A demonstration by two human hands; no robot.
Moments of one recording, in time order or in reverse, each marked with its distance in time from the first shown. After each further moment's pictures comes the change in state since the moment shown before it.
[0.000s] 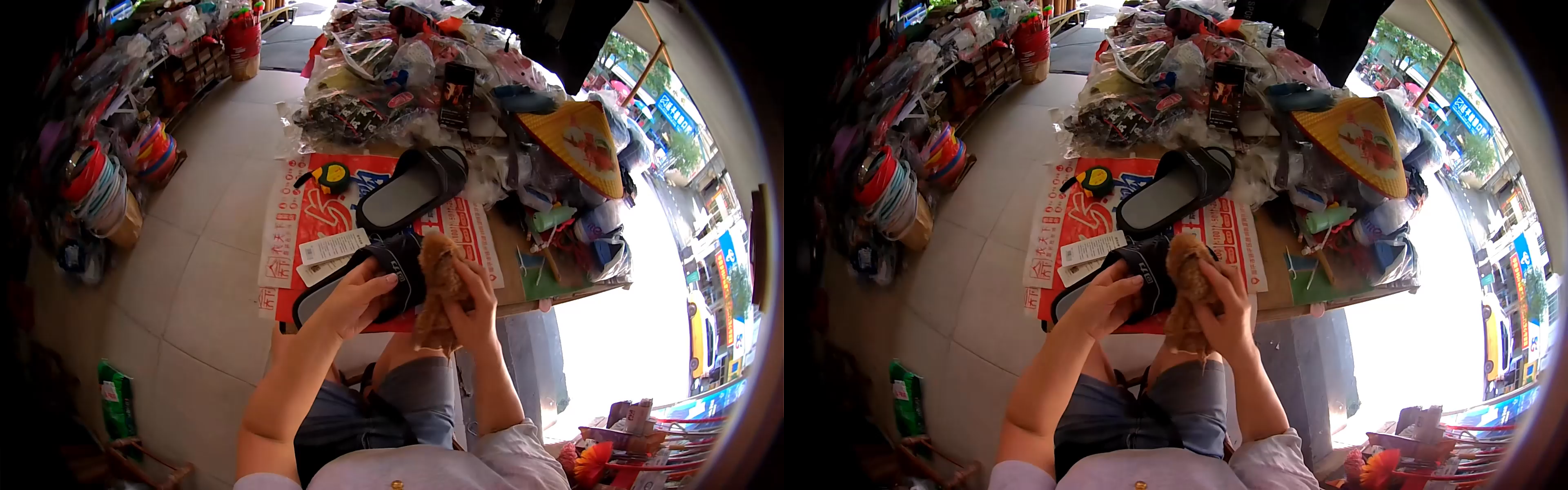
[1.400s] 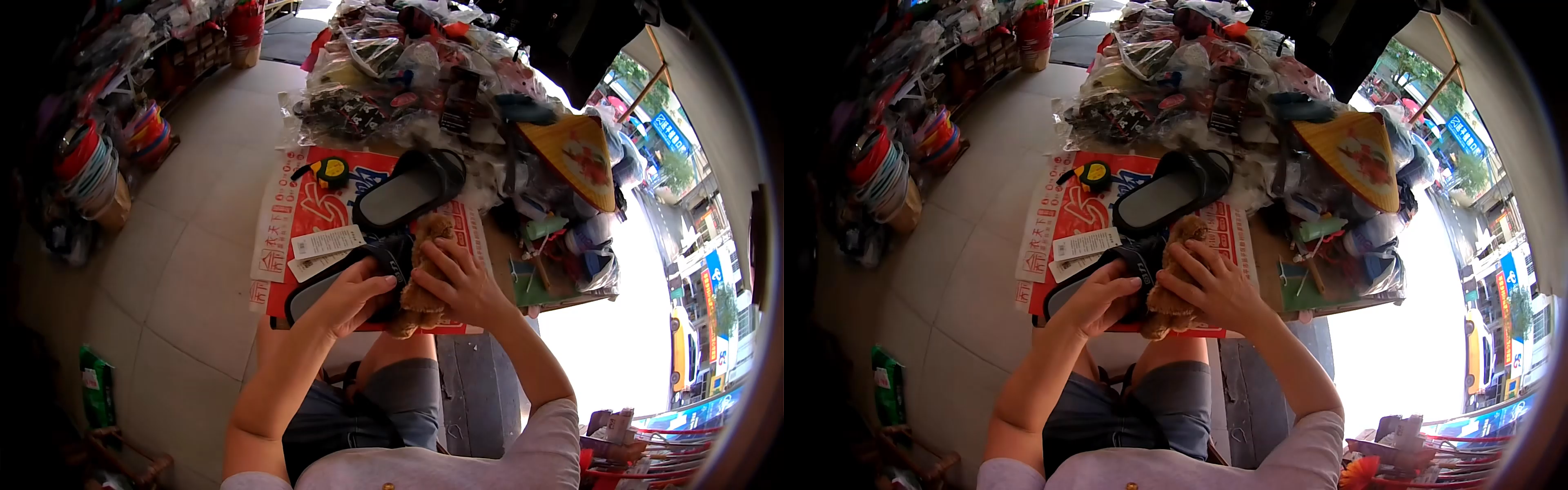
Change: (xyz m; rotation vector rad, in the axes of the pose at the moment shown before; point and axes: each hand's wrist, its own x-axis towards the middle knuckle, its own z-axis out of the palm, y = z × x) left_hand 0.000 0.003 0.003 0.029 0.019 -0.054; right_hand 0.051 0.010 -0.024 -0.529 -0.566 -0.622
